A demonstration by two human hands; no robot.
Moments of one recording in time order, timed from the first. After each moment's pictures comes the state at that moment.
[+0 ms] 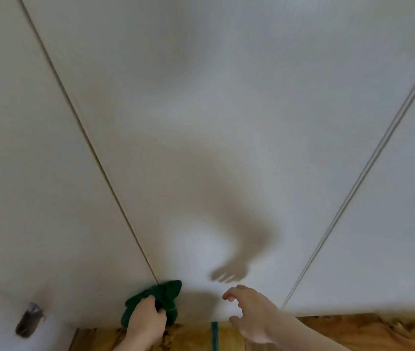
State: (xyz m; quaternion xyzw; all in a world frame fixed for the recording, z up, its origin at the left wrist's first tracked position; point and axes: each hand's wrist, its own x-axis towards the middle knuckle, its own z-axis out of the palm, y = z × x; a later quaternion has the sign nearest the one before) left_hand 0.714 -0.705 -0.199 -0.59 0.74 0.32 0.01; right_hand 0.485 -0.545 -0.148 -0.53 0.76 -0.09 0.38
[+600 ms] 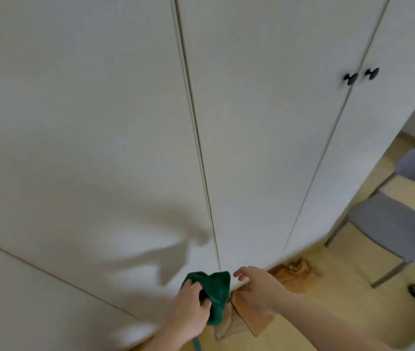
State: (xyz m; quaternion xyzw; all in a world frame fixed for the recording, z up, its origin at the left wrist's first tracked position) left_hand 0.568 -0.516 0.229 -0.26 0.90 0.33 0.07; right_hand 0.416 -0.346 0.233 -0.33 0.85 -0.19 0.37
